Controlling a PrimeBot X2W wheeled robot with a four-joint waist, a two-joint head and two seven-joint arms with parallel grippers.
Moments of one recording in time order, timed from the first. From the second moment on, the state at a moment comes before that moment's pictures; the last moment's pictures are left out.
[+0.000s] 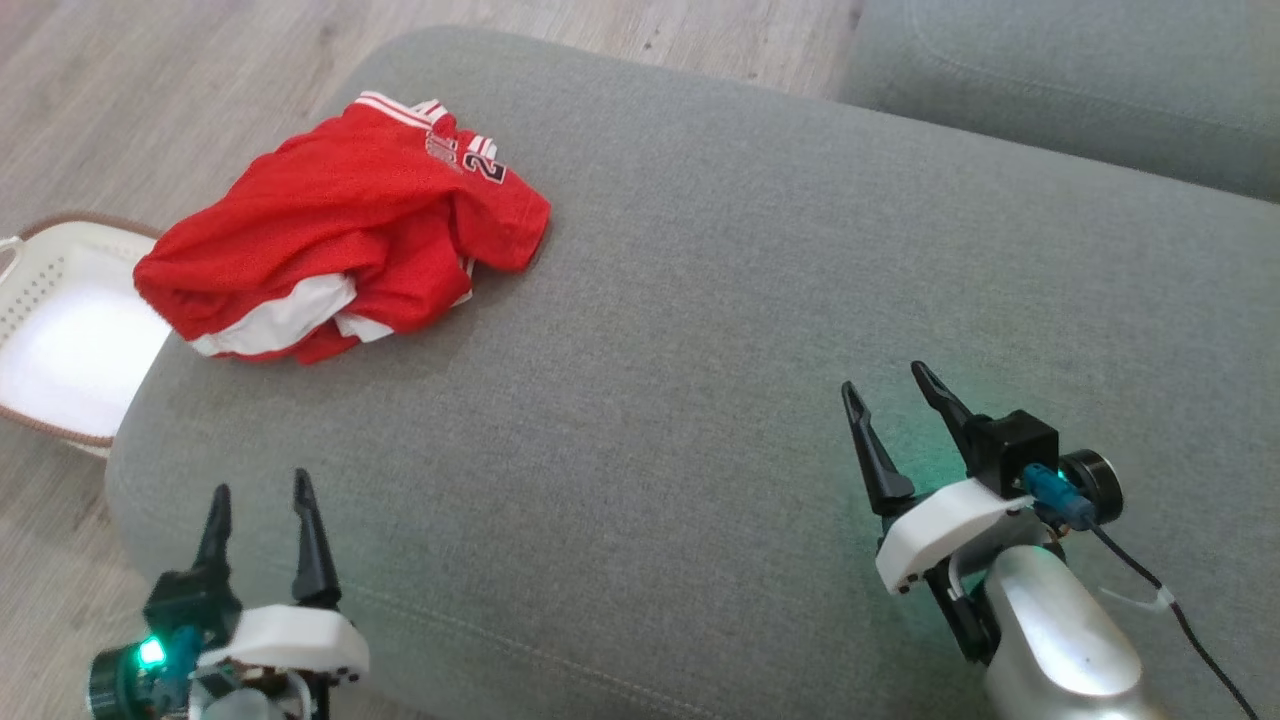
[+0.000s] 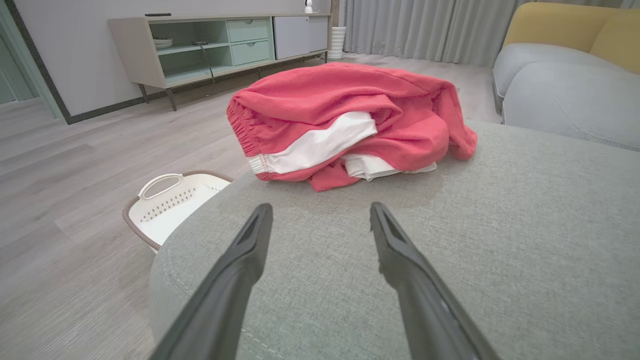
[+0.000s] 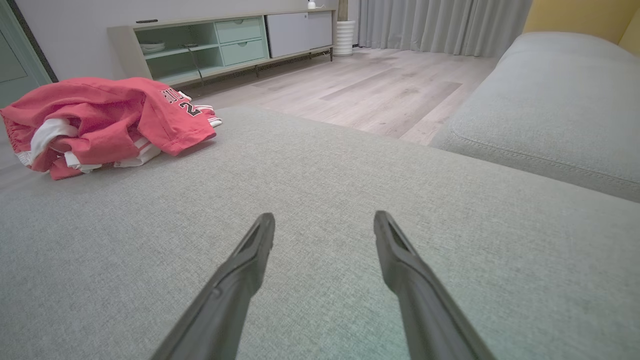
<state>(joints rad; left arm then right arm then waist) -0.13 0.05 0.09 0.51 -0.11 -0.02 -0.25 -0.32 -0.06 0.22 0.66 0.06 0.13 -0.25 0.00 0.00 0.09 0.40</state>
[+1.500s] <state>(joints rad) -0.78 0.32 0.15 1.06 -0.11 -0.06 -0.09 -0.50 -0.15 0.32 0.55 0.13 0.13 -0.26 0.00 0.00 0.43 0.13</state>
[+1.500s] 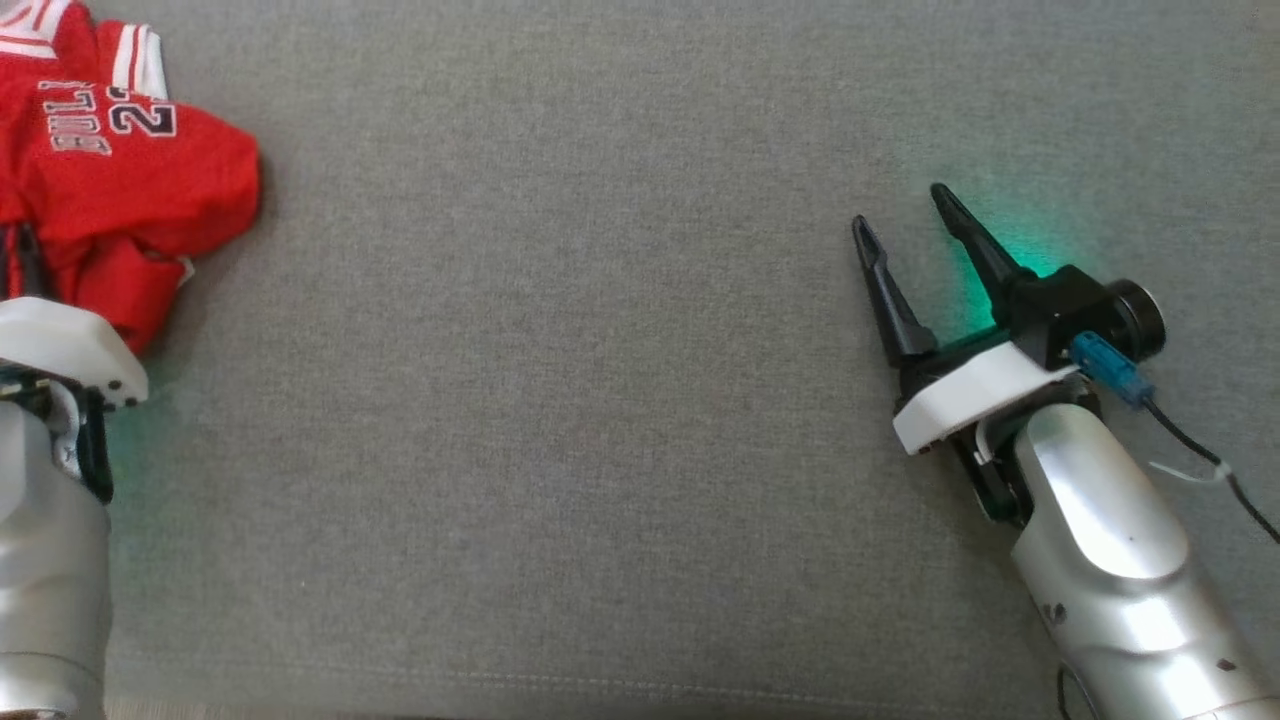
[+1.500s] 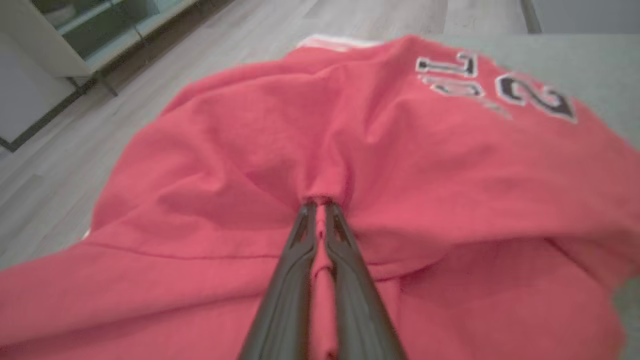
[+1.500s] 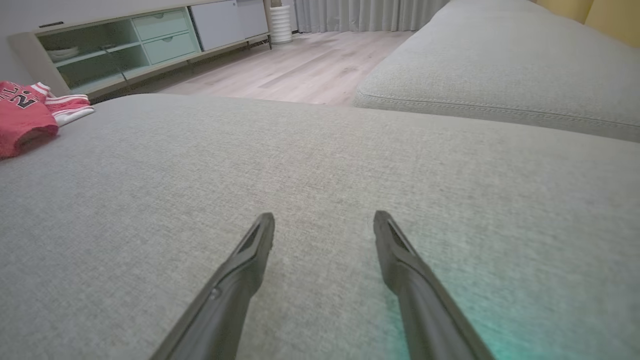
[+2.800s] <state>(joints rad) -0.66 0.05 -0.39 0.63 -0.34 -0.13 -0.26 -0.33 -0.07 0.42 0.57 0.28 0.13 -0.26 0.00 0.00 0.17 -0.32</state>
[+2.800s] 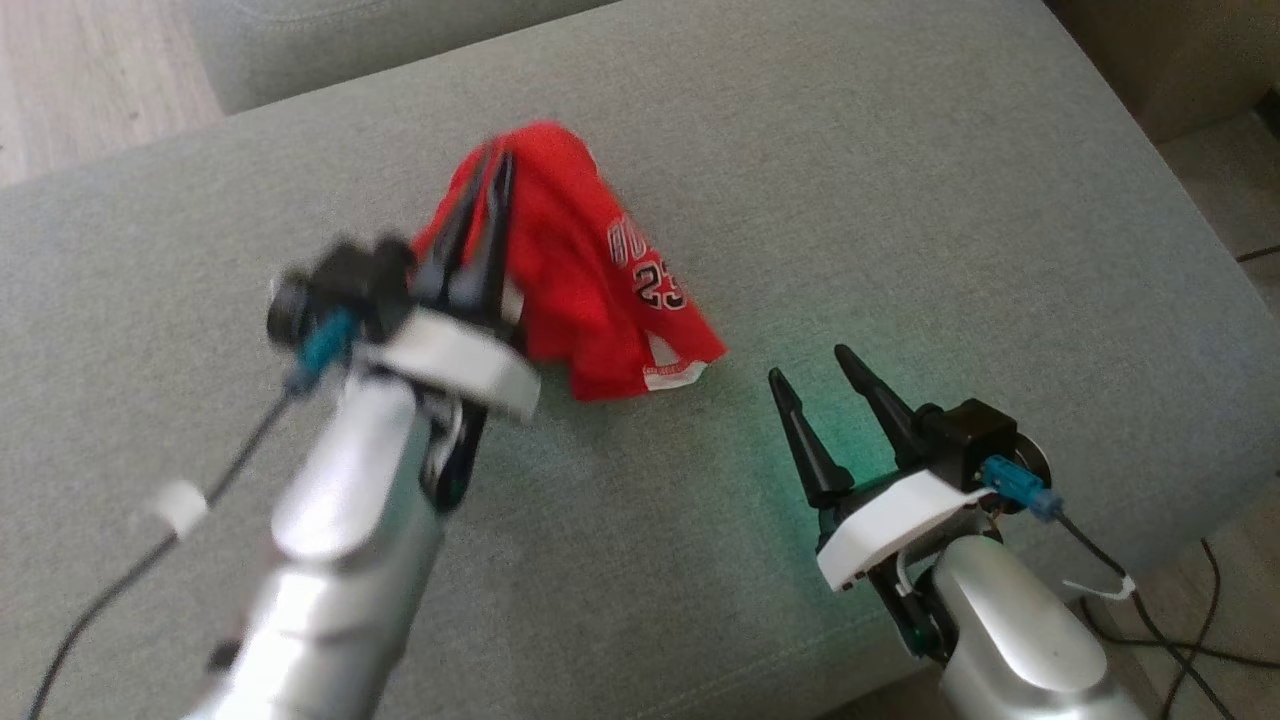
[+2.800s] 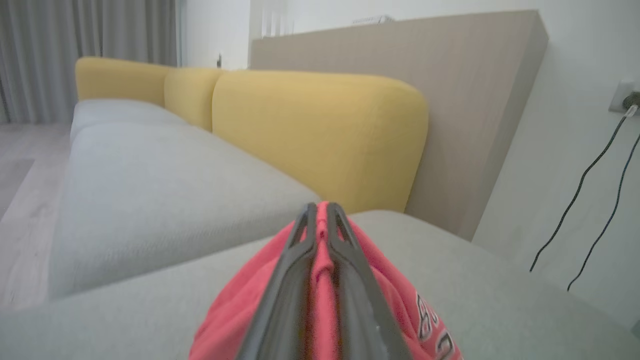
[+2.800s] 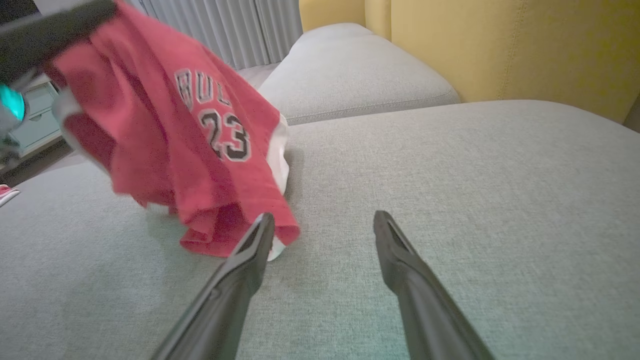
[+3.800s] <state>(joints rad) 0.00 0.05 -0.06 0.47 -0.23 -0.05 -0.26 -0.22 -0.06 0.24 0.60 0.23 0.13 -0.26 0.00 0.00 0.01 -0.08</state>
